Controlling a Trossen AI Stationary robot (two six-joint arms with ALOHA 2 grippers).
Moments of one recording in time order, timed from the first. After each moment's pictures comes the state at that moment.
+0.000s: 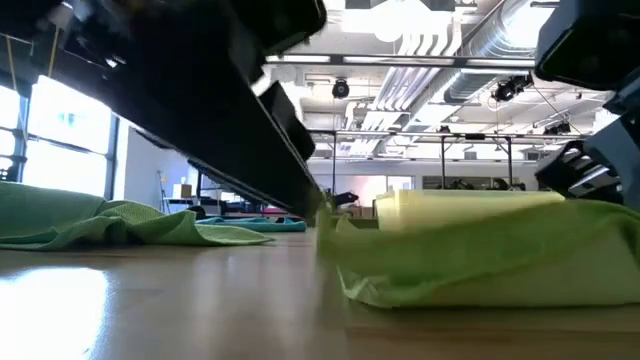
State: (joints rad) left arm -0.37 1.98 1.03 0.28 0.07 -0.31; right arm 0.70 1.75 0.75 0.16 0.18 0.71
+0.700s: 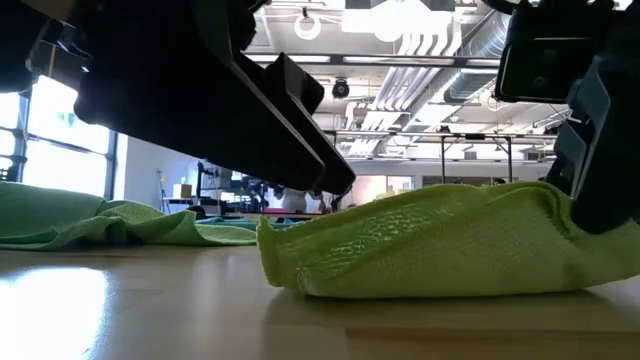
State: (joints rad) left arm -0.43 1.98 1.03 0.30 -0.14 -0.05; right arm 0.65 1.75 0.76 0.24 0.18 1.02
